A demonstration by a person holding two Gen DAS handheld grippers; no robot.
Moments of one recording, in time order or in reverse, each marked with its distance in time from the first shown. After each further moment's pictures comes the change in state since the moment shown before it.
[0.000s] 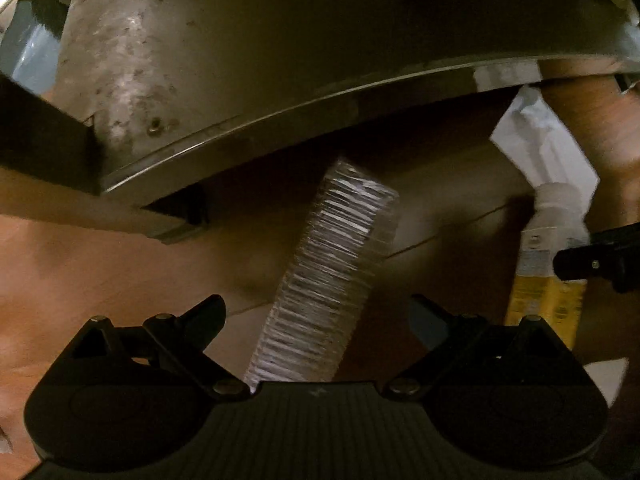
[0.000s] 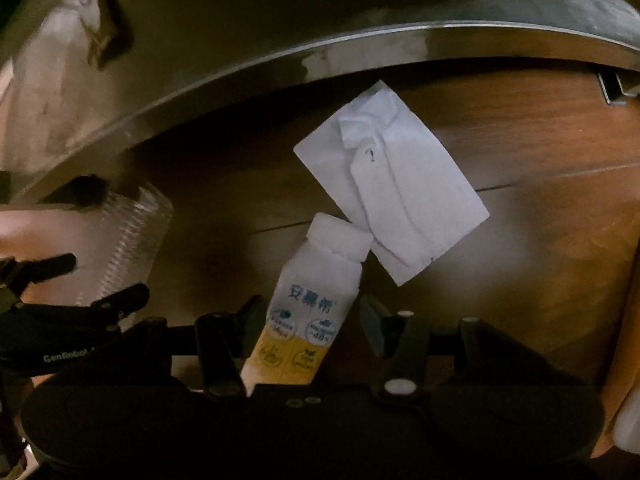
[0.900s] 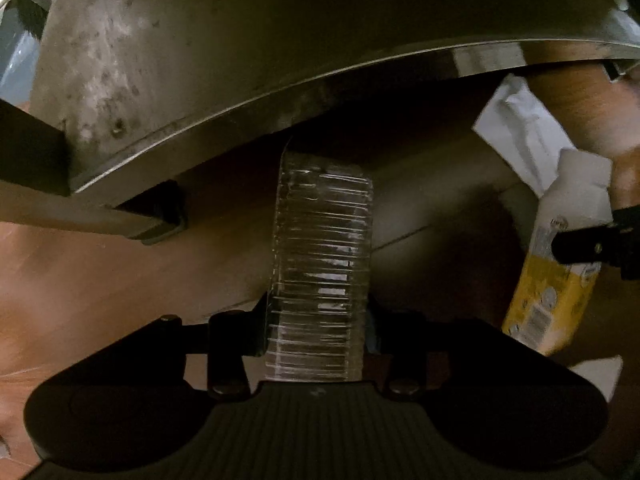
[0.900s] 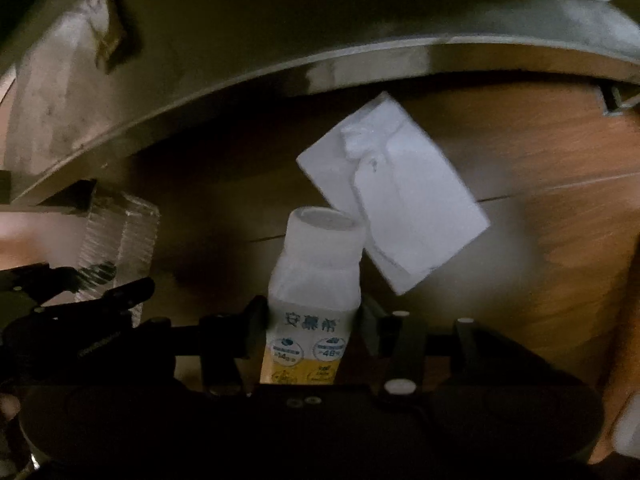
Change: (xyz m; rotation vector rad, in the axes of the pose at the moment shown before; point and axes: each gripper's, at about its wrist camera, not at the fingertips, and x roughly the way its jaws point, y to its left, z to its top) left arm -0.006 -0.011 -0.014 0.017 0.007 -0.028; right arm -0.006 0.006 -0.004 -0.010 -0.052 -0.005
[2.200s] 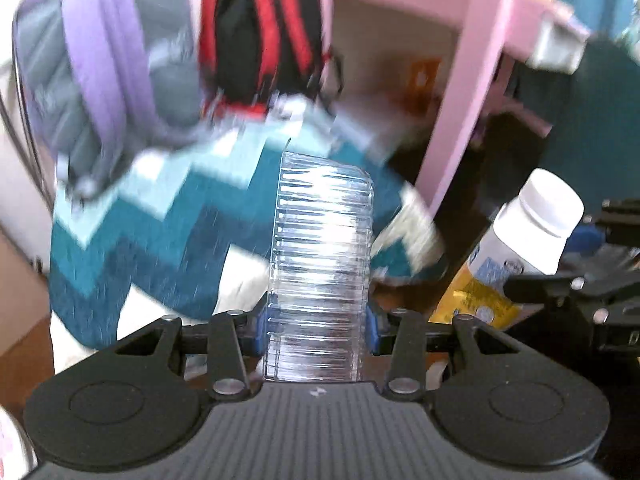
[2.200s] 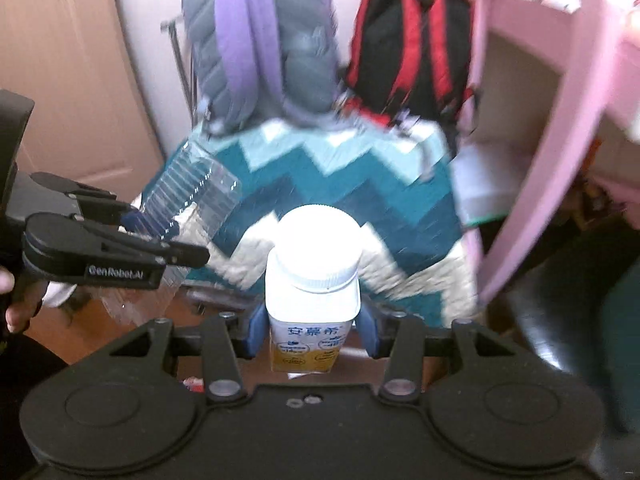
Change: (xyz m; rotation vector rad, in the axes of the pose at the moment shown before) left arm -0.517 -0.215 -0.025 0.150 -0.639 -0.087; right arm -0.507 -0.097 -0.174 -0.384 -0.711 0.024
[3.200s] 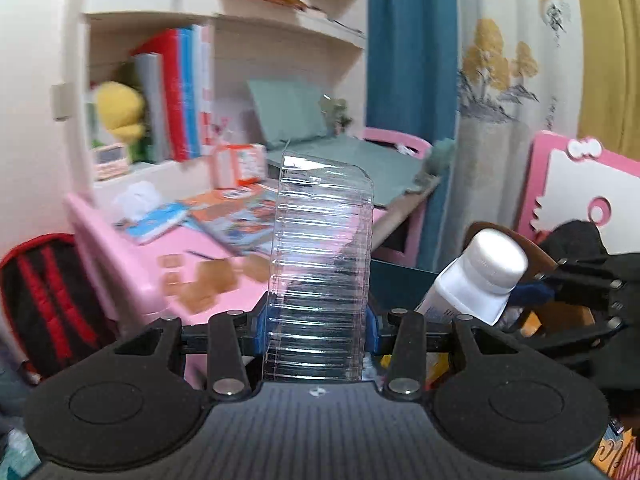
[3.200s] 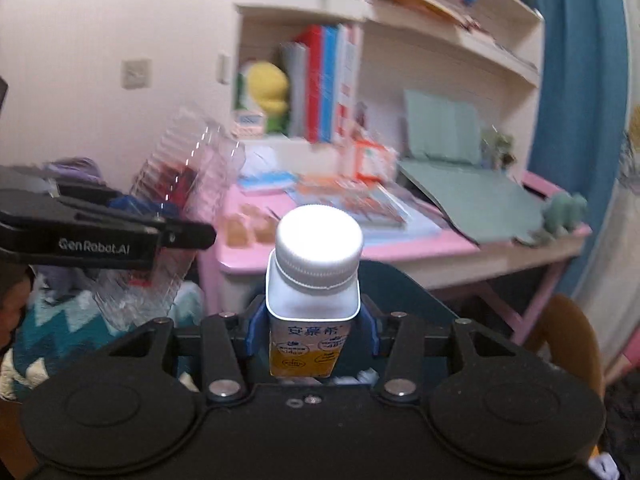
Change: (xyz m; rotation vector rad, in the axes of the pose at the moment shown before) left arm -0.085 -0.347 0.234 0.298 -0.364 -0.305; right arm -0.276 -0.239 0.033 0.180 -0.337 -0.441
